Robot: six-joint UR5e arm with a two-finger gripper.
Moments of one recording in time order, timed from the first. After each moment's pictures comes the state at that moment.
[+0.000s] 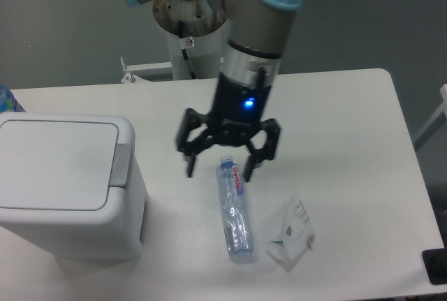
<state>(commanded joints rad) 2.38 -1.78 -1.49 -1.00 1.07 0.23</state>
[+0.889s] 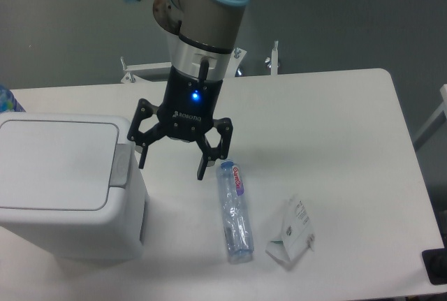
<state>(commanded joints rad) 2.35 -1.74 -1.59 -0.87 1.07 0.28</state>
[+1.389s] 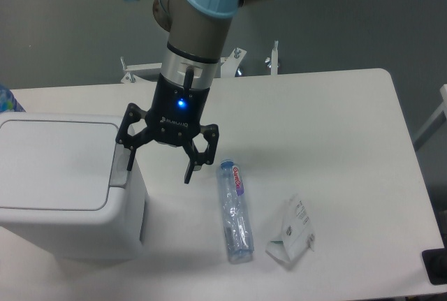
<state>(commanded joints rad) 2.33 -1.74 -1.62 -0.87 1.08 0.27</state>
